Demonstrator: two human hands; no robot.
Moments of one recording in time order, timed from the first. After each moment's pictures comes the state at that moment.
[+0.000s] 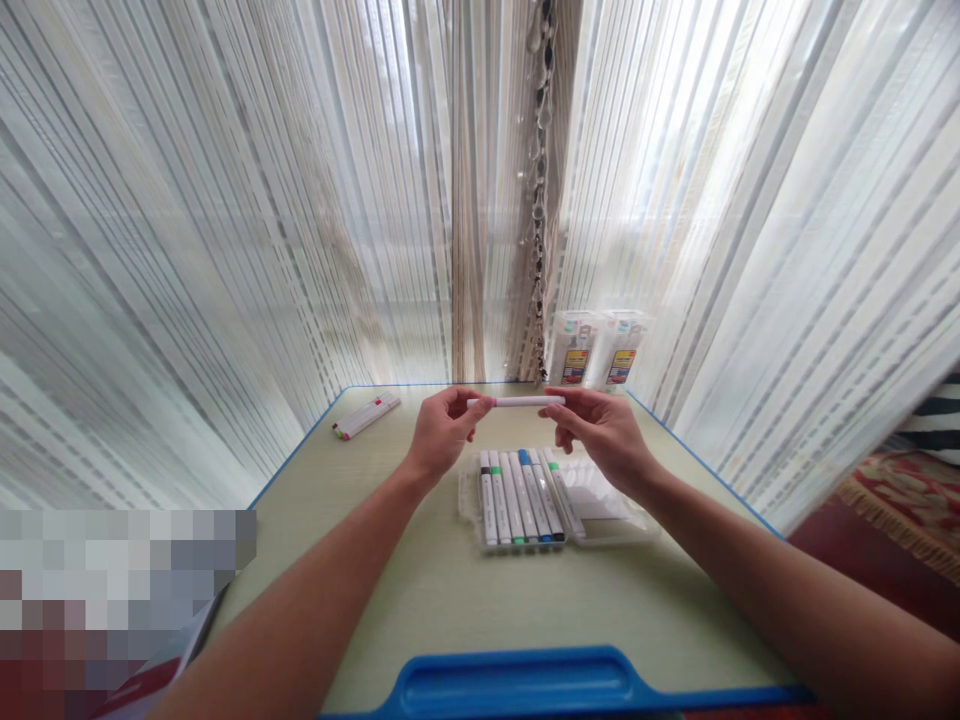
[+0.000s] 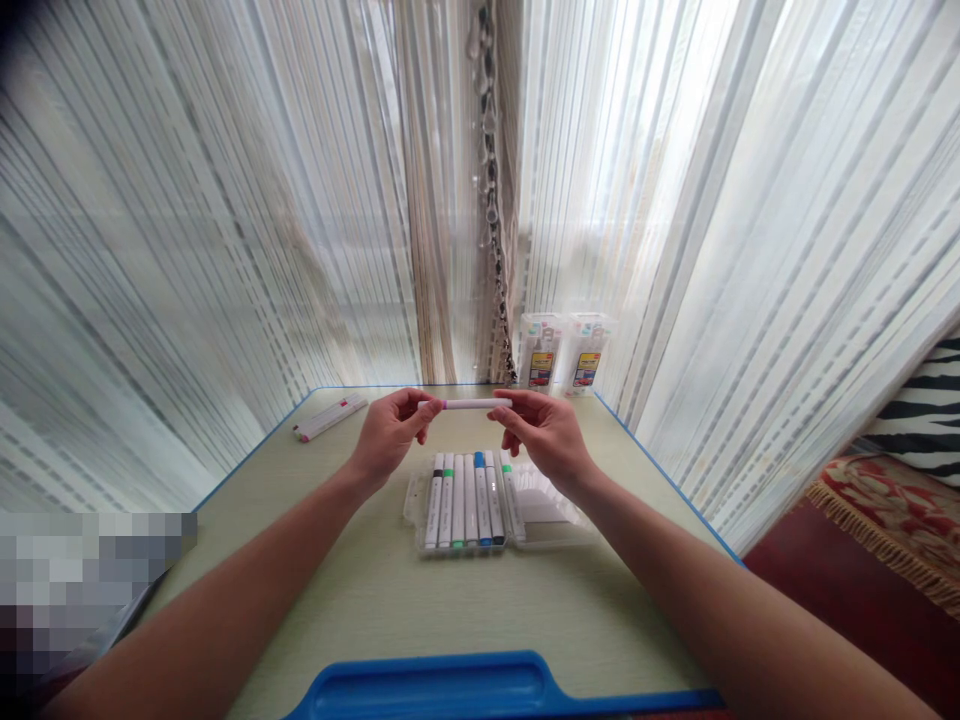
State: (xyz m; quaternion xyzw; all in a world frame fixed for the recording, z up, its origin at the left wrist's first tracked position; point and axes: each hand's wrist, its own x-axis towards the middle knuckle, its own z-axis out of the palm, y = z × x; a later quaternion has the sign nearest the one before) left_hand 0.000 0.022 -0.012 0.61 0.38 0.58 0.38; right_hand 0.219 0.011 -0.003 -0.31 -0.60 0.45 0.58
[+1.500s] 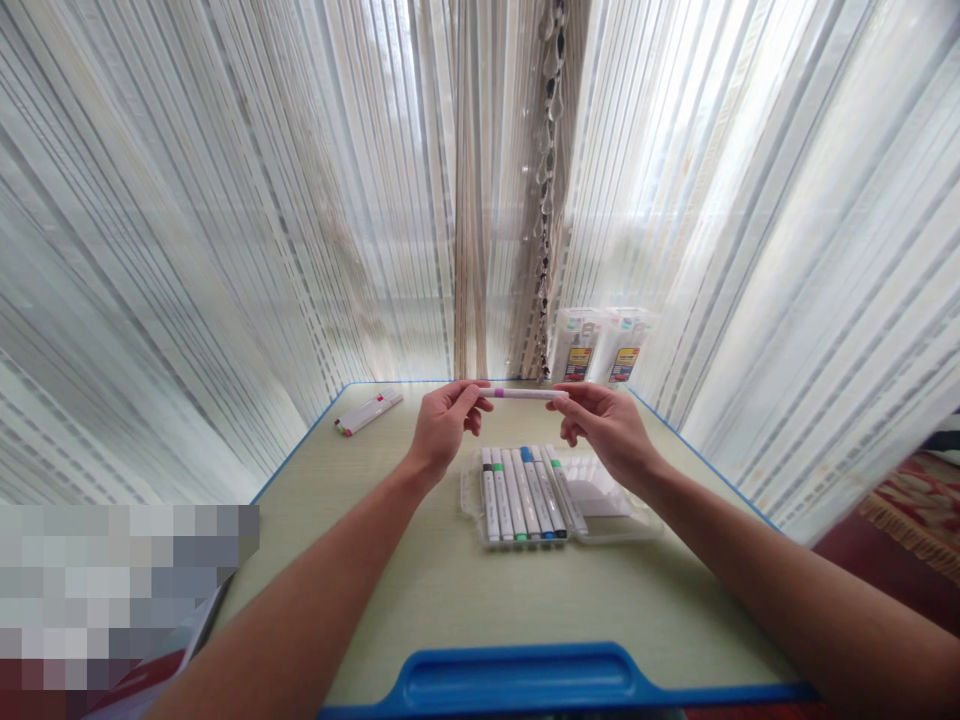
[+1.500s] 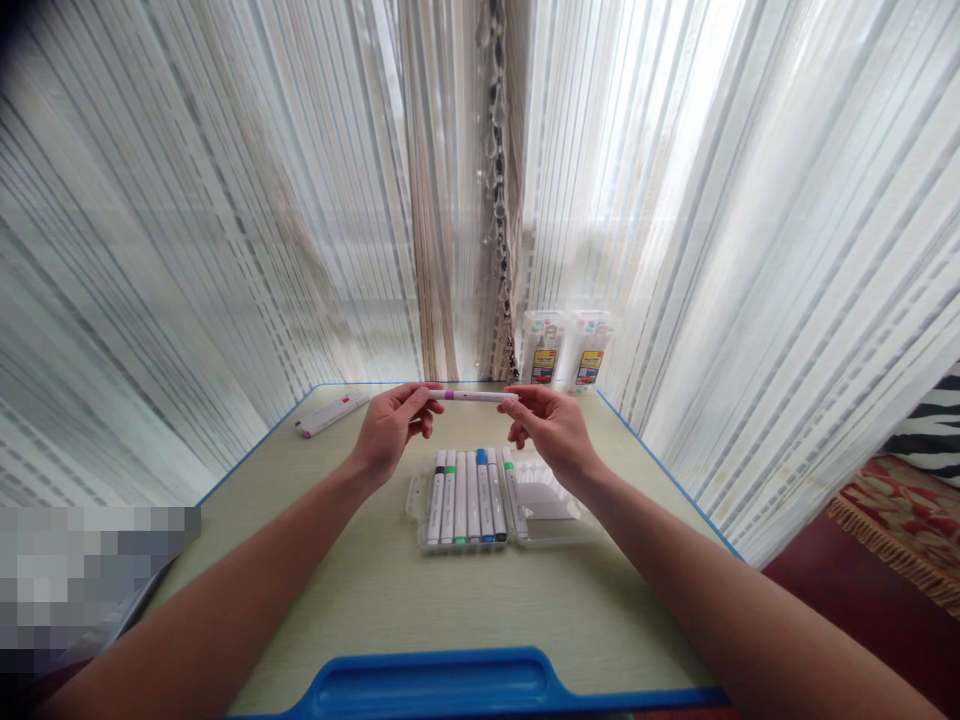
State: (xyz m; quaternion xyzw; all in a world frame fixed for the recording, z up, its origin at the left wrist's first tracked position) left_hand 0.005 0.015 -0.002 0.53 0.36 0.61 0.47; right_hand 0.223 0.019 -0.005 -0.34 -0.58 0.46 0.58
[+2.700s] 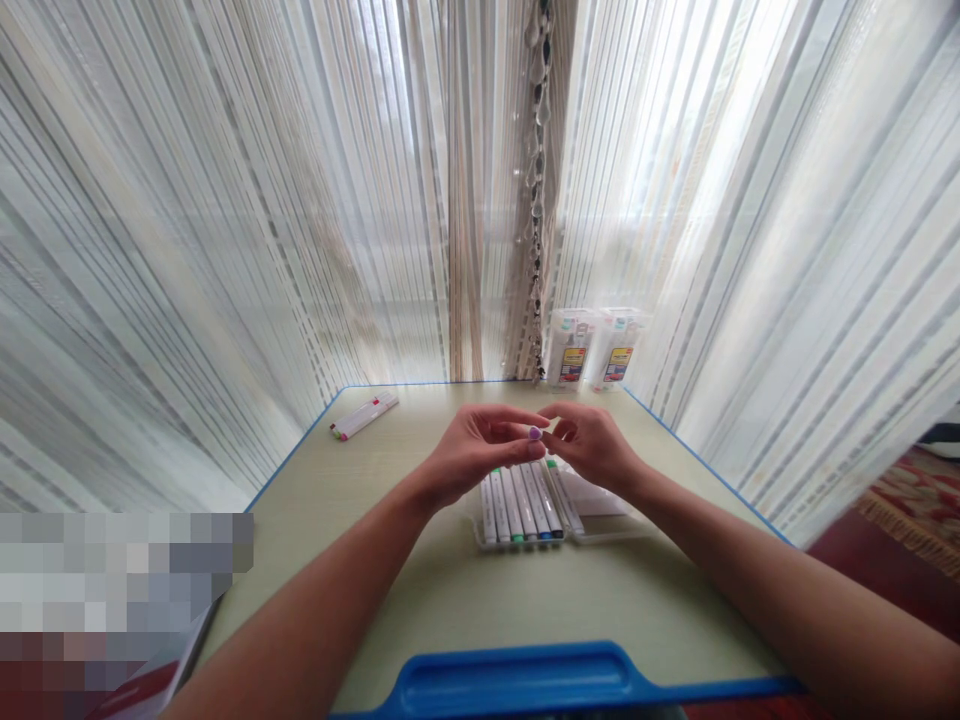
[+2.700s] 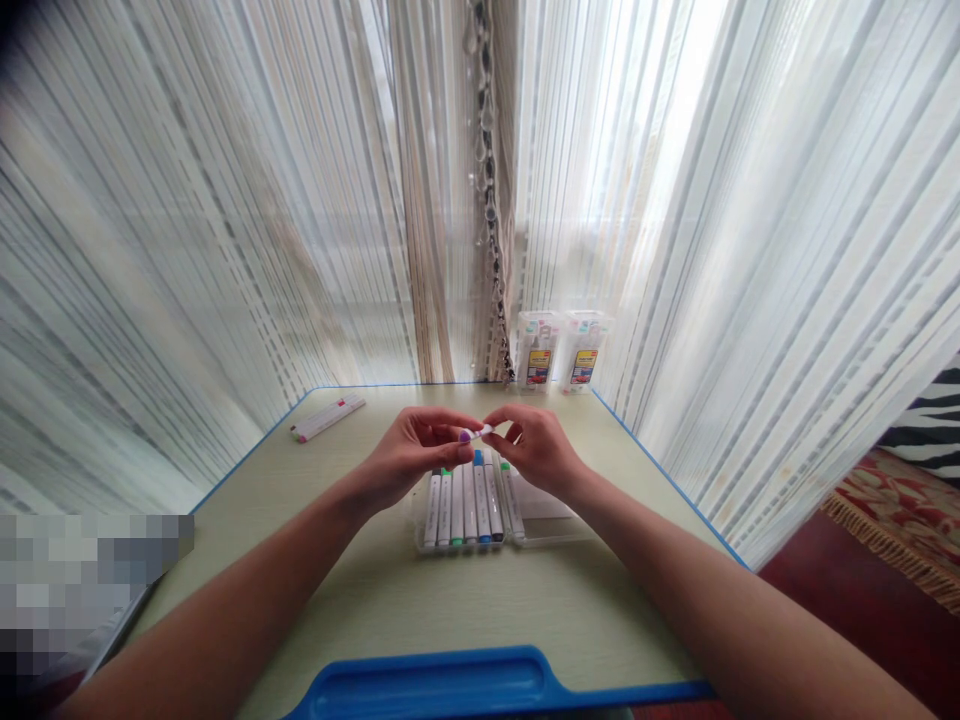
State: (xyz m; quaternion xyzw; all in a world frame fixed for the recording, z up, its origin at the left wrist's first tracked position) left_hand 0.025 -0.017 0.013 0.62 0.25 0.45 0.59; right_hand 0.219 0.011 -0.005 -0.41 -0.79 0.17 0.42
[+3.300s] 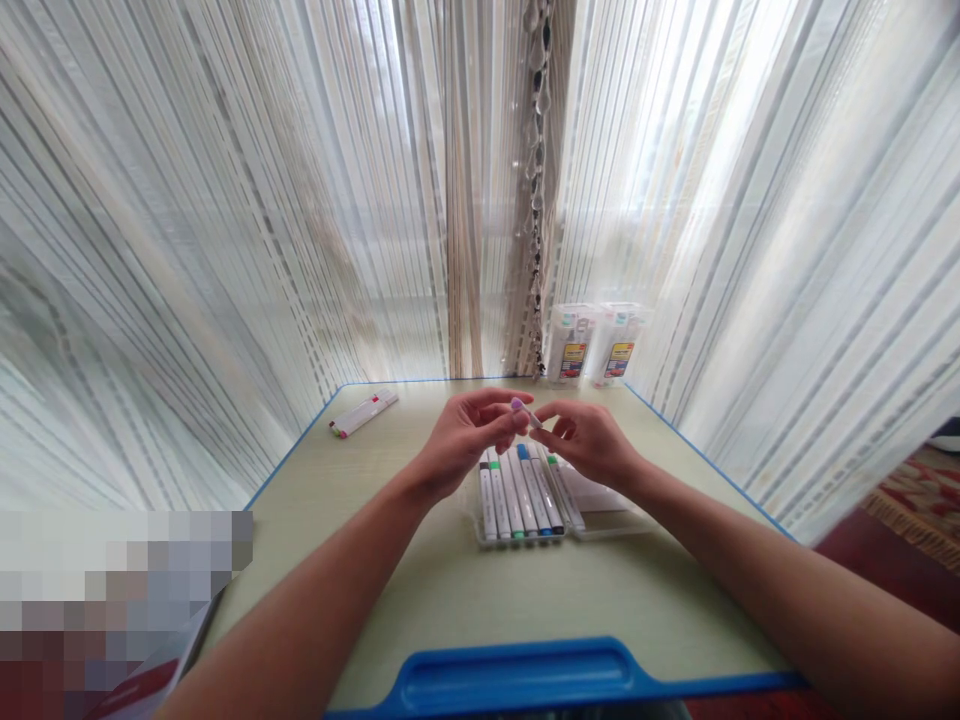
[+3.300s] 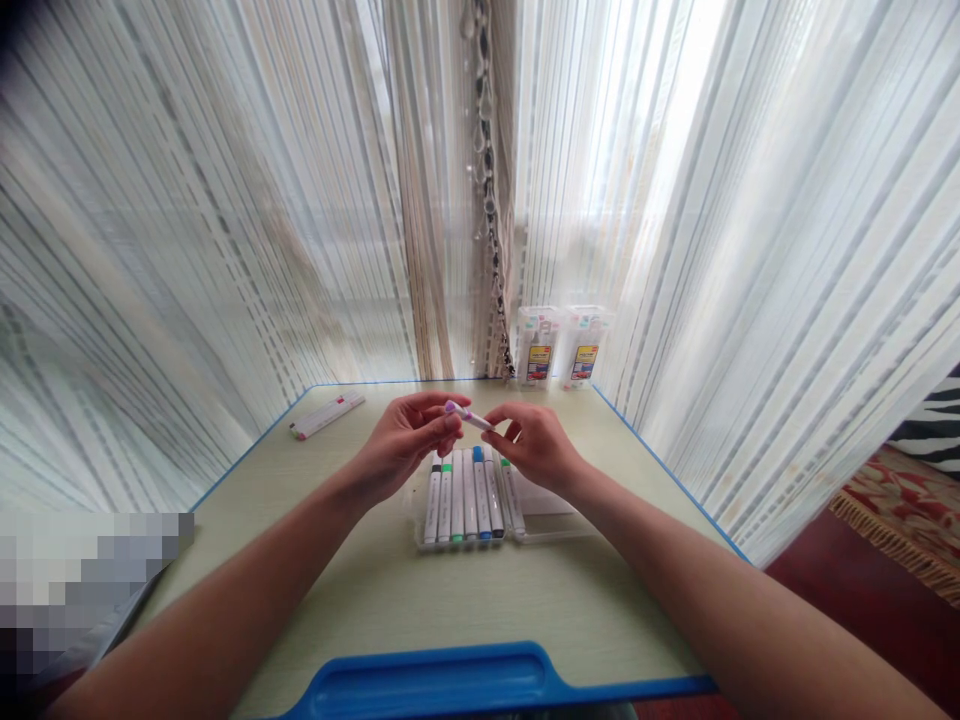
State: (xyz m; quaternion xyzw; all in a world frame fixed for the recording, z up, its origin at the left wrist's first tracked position) left_hand 0.023 -0.010 0.014 0.59 0.25 0.51 0.58; right_hand 0.220 0.014 -0.010 -0.41 -0.80 0.16 0.40
